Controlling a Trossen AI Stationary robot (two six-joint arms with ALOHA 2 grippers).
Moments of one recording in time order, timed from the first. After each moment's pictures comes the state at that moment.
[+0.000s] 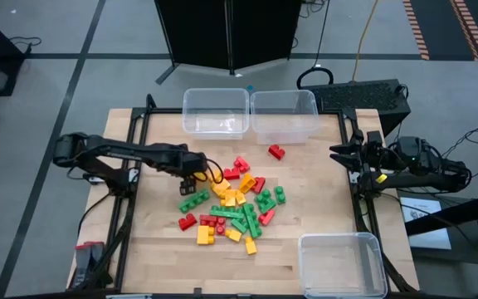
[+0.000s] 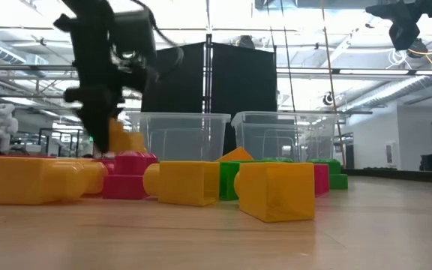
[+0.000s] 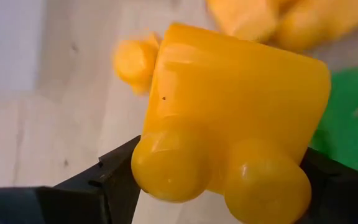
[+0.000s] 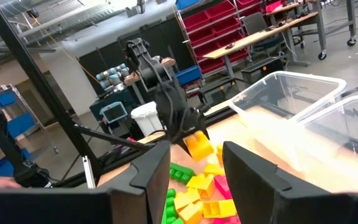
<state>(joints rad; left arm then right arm) 0.10 1.41 0.88 -0.83 -0.19 -0.12 0.00 0.18 0.58 -0.39 0.16 0.43</state>
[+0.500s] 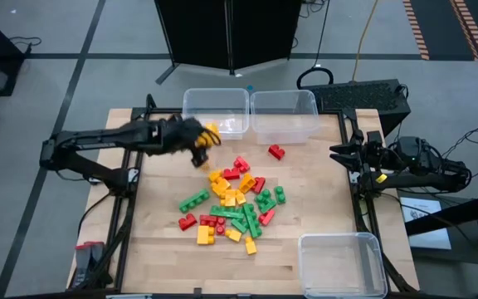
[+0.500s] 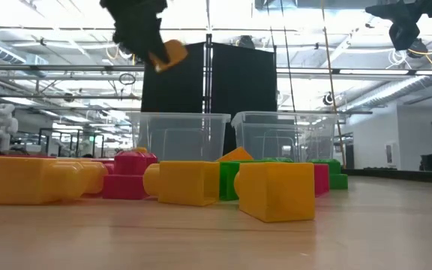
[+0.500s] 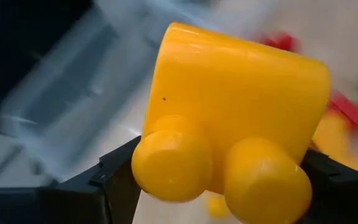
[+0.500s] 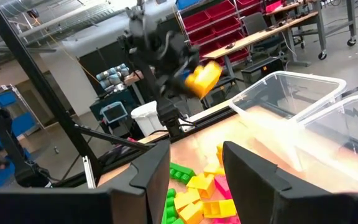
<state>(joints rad) 0.17 1.28 1.24 -0.83 -0.46 -0.23 0.00 0.18 0.58 -0.39 0.16 0.43</state>
